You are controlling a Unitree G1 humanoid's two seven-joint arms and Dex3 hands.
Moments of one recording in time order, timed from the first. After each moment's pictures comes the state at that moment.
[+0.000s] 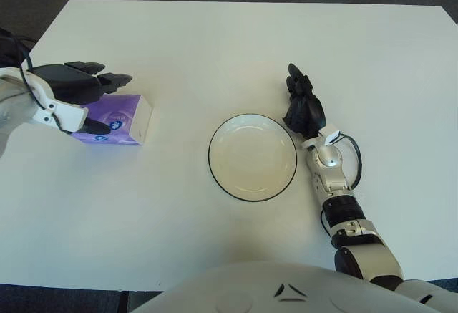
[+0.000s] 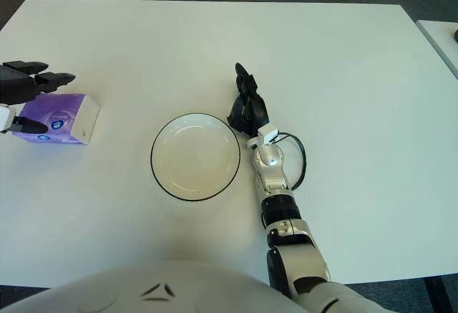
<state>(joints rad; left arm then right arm) -0.17 1.25 0.07 -0.15 0.52 -0.20 -0.81 -0.29 0.01 0.02 0.50 0.02 -0.47 0.10</state>
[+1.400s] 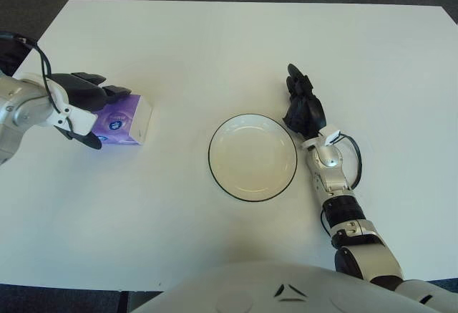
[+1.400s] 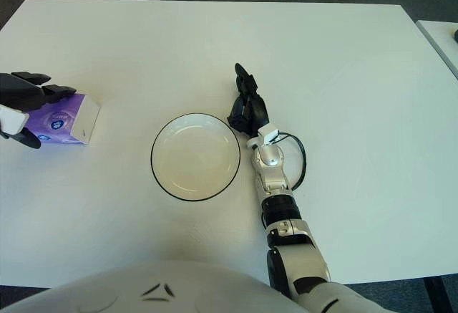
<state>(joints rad) -0.25 1.24 -0.06 -0.11 0.61 -0.20 -0.88 -0.29 0.01 0.02 0.50 0.02 -0.48 0.10</state>
